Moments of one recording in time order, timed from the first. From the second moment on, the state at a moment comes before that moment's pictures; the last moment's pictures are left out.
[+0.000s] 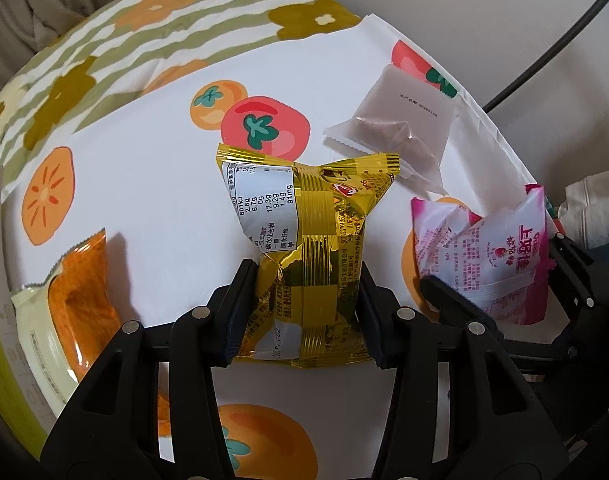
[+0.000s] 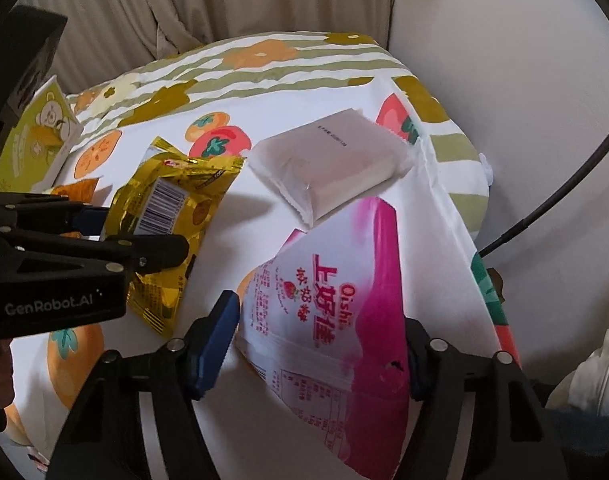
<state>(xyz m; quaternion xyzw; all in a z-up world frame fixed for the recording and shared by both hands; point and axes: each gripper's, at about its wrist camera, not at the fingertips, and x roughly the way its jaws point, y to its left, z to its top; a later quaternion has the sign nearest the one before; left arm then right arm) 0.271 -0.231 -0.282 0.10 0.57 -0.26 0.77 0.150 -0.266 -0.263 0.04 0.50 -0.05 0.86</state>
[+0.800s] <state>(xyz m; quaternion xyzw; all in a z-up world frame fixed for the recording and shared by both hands) 0.227 -0.174 -0.144 0.03 0.48 -0.19 0.85 0.125 -0.256 -0.152 0.02 0.42 0.02 0.91</state>
